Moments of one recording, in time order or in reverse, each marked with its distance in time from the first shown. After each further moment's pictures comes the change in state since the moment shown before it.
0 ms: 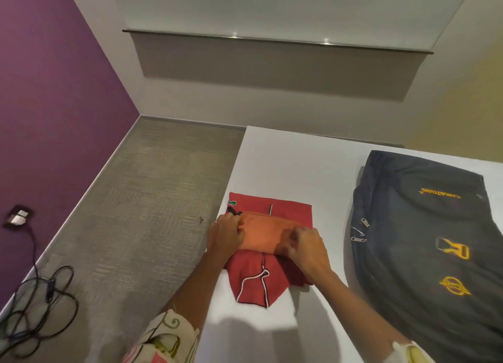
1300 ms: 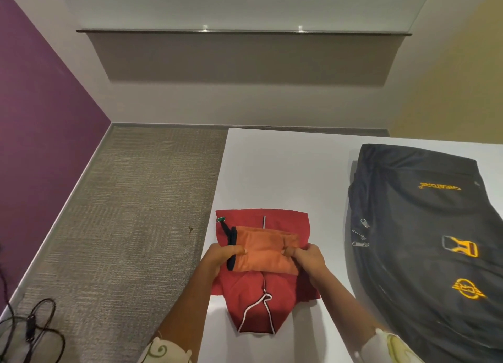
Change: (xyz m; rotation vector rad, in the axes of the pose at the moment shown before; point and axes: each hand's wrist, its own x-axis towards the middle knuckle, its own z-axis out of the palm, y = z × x) left_hand 0.036 -0.010 0.013 -0.966 -0.570 -0.757; right_hand 0.043 0.032 0.041 0.798 -0.178 0.714
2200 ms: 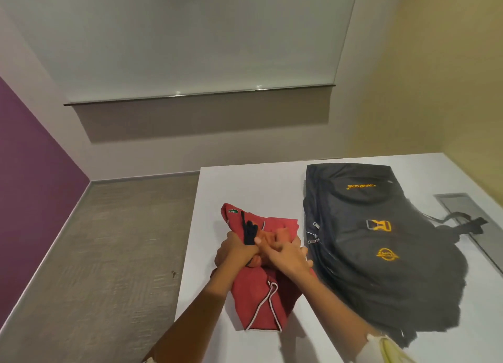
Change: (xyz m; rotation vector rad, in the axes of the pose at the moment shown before) left_hand -0.155 0.046 0.099 0.656 0.275 0.380; right_hand -0.131 -0.022 -0.055 -0.452 0.163 -0.263
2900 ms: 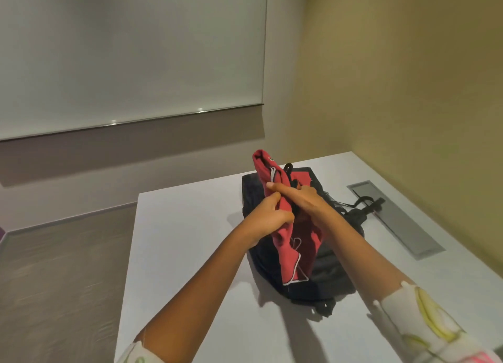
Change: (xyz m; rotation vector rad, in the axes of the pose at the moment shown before) left_hand -0.144 0.173 0.039 -0.247 -0.551 0.687; right_hand -0.035 0.056 -0.223 0.394 0.269 0.103
